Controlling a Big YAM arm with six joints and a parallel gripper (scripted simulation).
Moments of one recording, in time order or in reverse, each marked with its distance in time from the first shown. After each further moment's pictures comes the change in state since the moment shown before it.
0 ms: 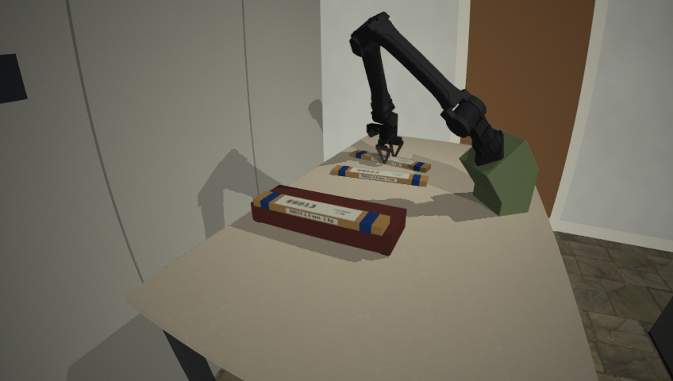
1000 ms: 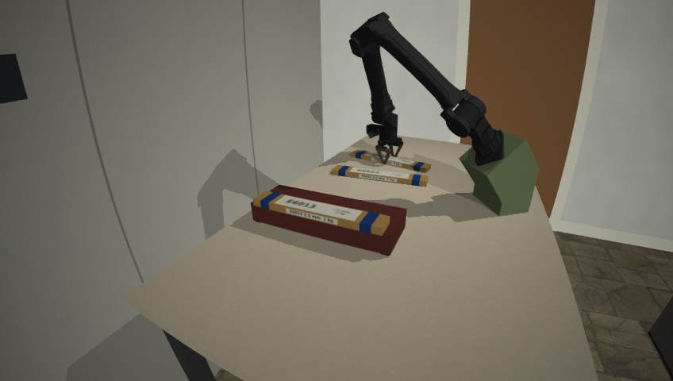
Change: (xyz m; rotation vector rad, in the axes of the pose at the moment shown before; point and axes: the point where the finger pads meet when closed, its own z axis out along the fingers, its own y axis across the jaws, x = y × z) arm 0.000 0.001 0.004 0.002 -0.005 -0.003
